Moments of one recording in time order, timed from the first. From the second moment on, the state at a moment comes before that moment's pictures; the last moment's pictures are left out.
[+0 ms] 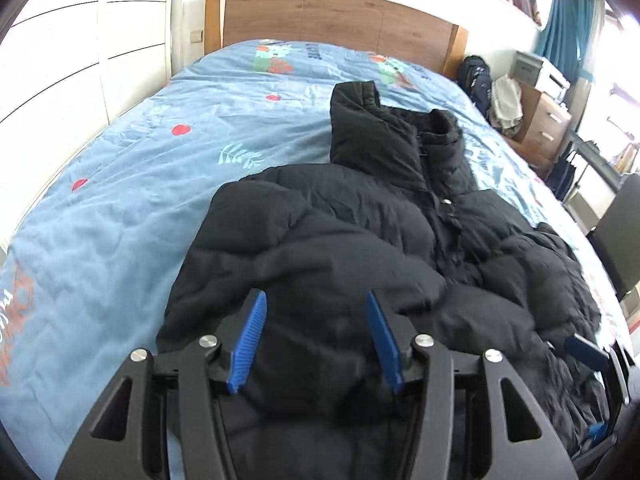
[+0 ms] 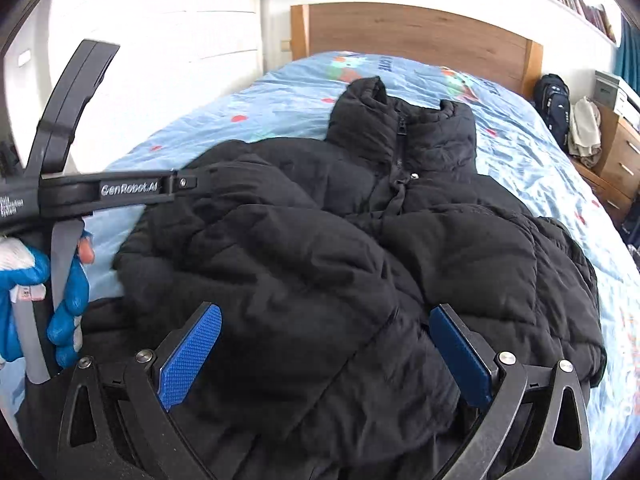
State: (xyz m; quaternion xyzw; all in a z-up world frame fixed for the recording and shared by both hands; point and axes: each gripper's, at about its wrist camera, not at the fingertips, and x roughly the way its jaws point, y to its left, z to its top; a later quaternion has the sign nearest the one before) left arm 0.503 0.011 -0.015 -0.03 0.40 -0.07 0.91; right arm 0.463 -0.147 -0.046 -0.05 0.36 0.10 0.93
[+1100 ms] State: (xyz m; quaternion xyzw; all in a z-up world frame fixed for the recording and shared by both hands) left arm 0.385 0.023 -0.008 -0.02 0.43 -0.05 0.90; right arm 0.377 -0.176 -0.045 -0.07 0.40 0.07 0.91
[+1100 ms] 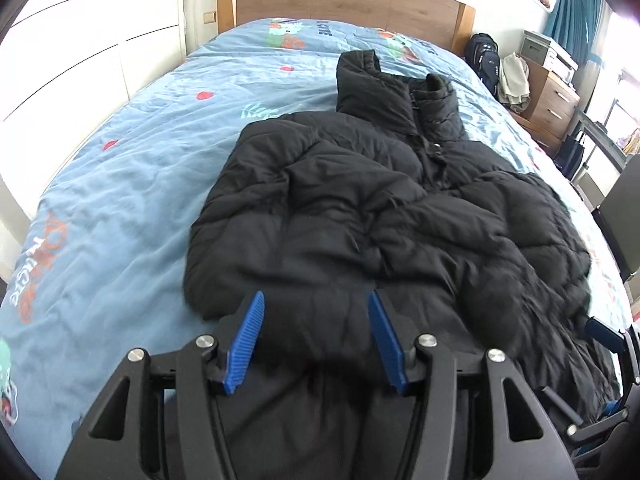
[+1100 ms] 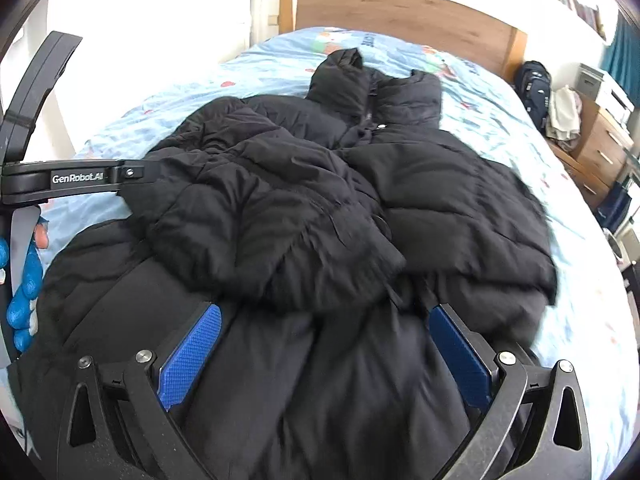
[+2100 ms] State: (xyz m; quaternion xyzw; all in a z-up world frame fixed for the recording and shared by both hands) left arm 0.136 0.056 0.187 0.01 0.32 -0.02 0.95; right arm 0.174 -0.256 0.097 -0.03 0.27 0.02 0.96
